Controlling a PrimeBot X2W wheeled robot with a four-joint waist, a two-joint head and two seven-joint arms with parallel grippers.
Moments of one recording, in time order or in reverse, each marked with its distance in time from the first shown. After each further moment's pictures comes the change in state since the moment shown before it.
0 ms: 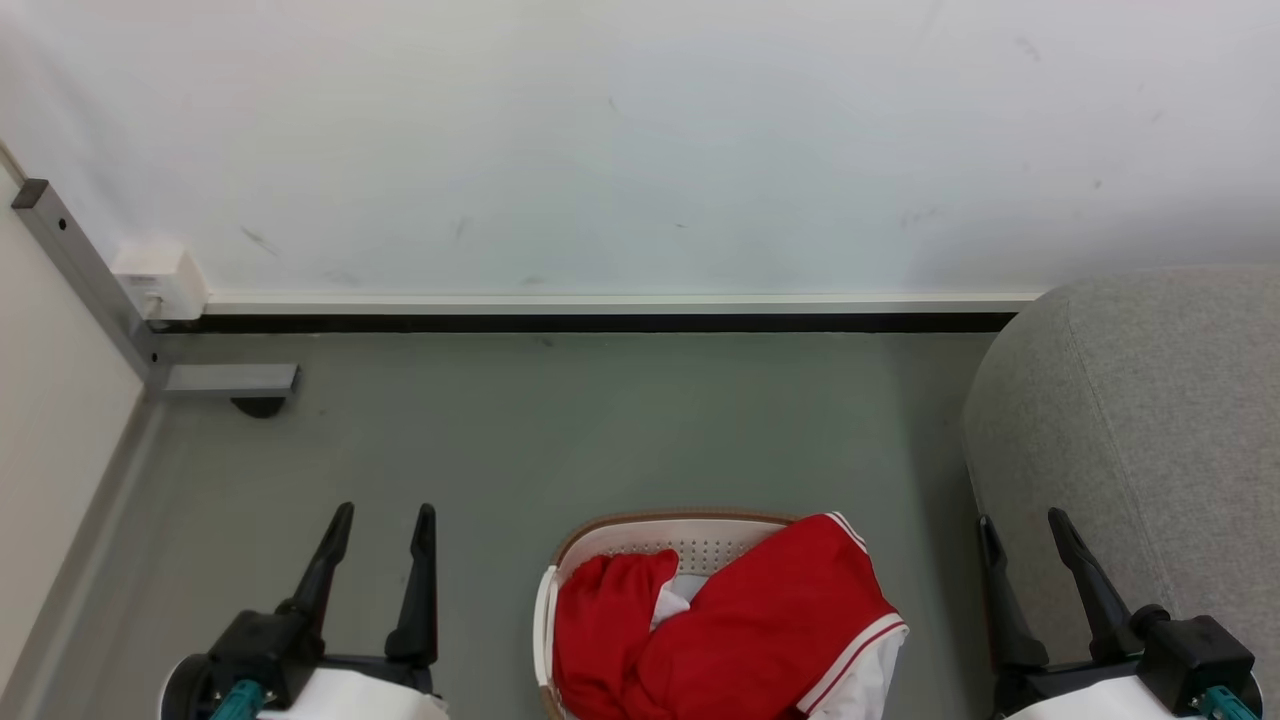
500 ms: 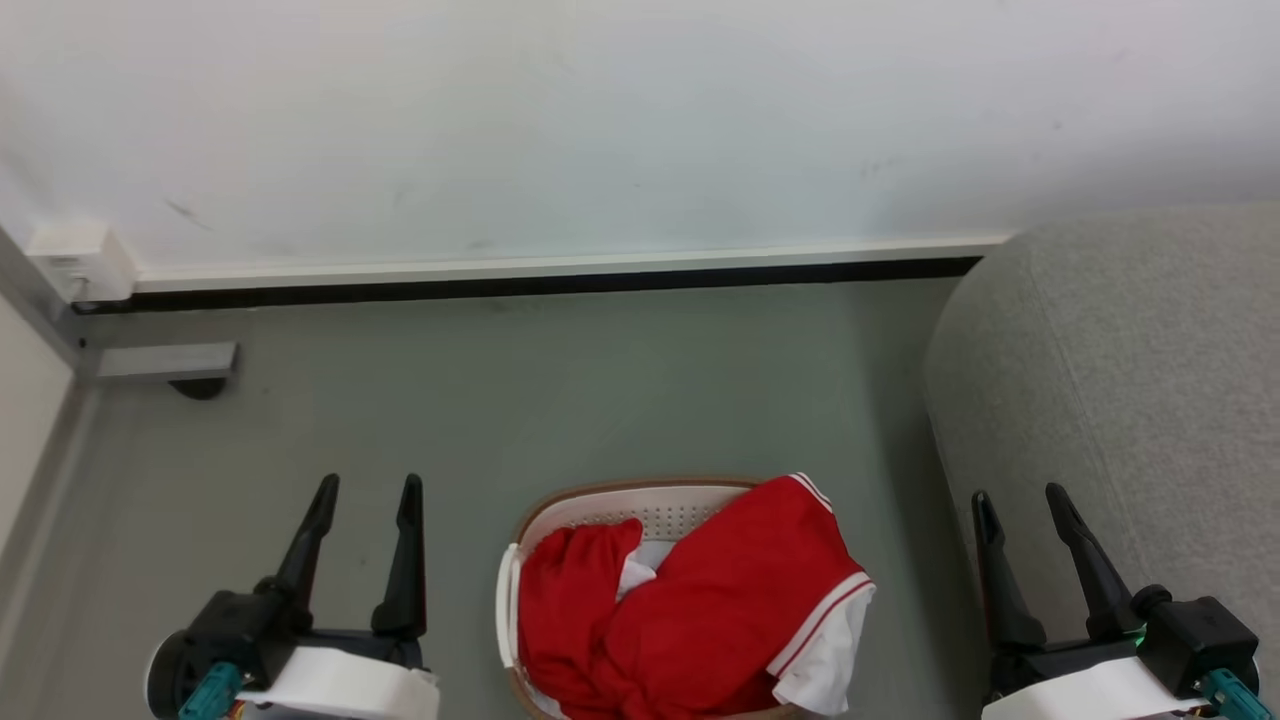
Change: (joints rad) left arm -0.026 0.000 0.019 -0.025 -0.024 -0.011 0.000; right arm -0.026 0.003 0.005 -0.018 0.006 0.000 -0.002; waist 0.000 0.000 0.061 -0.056
